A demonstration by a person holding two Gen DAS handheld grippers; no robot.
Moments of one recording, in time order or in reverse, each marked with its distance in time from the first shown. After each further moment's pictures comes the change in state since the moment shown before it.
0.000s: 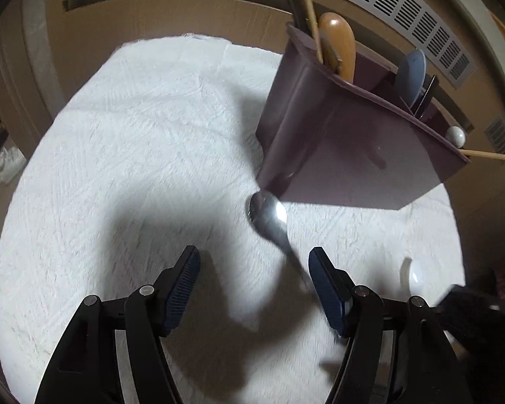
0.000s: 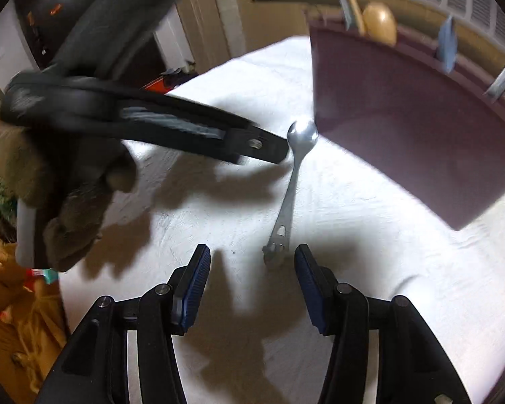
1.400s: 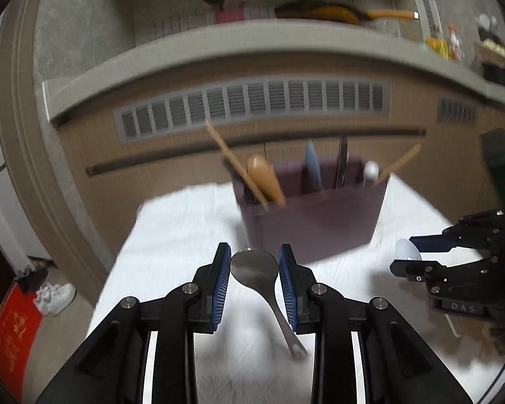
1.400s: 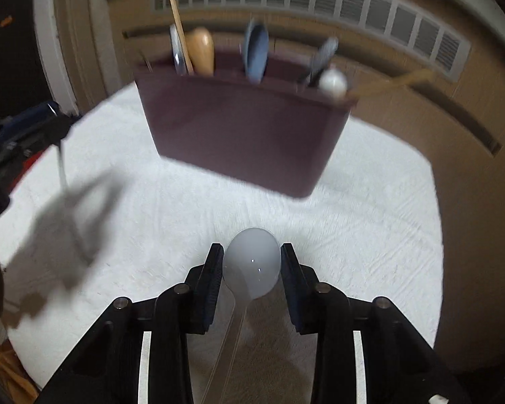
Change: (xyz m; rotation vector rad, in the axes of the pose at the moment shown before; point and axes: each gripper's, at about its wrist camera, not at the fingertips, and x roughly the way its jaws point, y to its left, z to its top) left arm -0.118 -0.053 -0.046 0.358 -0.543 0.099; right arm -0.053 -0.036 -0.020 0.258 -0.095 -0.410
